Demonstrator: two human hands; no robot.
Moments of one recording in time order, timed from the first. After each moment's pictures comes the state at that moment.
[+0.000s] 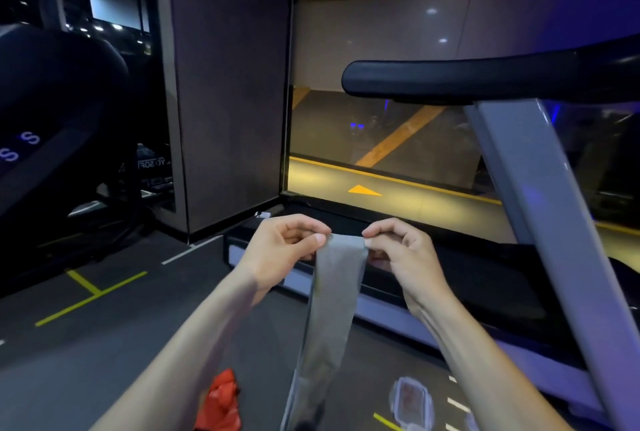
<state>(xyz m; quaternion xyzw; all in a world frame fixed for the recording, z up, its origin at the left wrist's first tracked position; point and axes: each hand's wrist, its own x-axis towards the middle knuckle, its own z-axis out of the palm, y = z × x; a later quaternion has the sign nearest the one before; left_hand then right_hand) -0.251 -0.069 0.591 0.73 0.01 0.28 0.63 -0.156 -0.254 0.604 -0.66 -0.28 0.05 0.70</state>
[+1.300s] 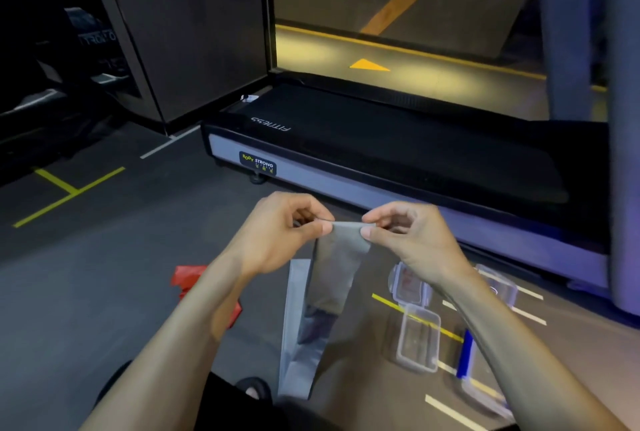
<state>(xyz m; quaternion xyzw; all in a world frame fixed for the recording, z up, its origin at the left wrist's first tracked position) -0.161 -0.054 0.430 0.90 0.09 0.14 0.41 -0.052 -0.257 0.425 -0.77 -0.26 0.15 0.56</state>
